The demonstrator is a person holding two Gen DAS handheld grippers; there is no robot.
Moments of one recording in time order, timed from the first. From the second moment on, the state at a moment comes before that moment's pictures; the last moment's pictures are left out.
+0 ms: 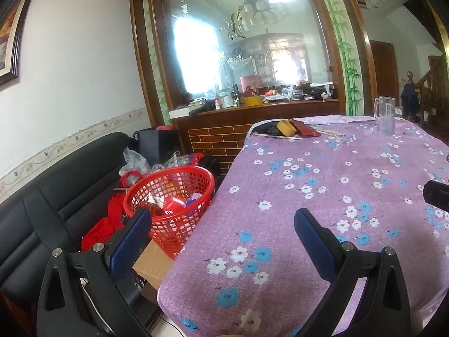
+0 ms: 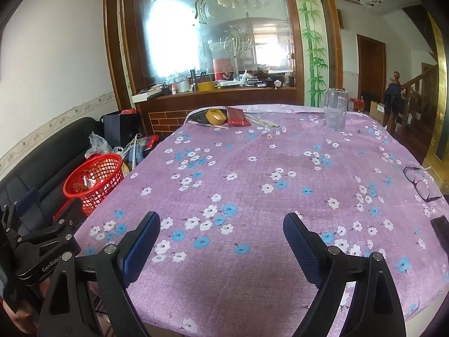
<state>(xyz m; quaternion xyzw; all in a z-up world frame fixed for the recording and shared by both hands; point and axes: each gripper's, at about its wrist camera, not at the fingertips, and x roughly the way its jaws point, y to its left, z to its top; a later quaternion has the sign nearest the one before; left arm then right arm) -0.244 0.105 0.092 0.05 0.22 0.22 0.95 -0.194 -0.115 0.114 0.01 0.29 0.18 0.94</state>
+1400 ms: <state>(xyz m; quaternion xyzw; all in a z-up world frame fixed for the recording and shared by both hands) -0.236 0.119 0.073 0.02 0.25 0.21 0.95 -0.186 -0.084 0.089 -0.06 0.32 0.15 0.93</state>
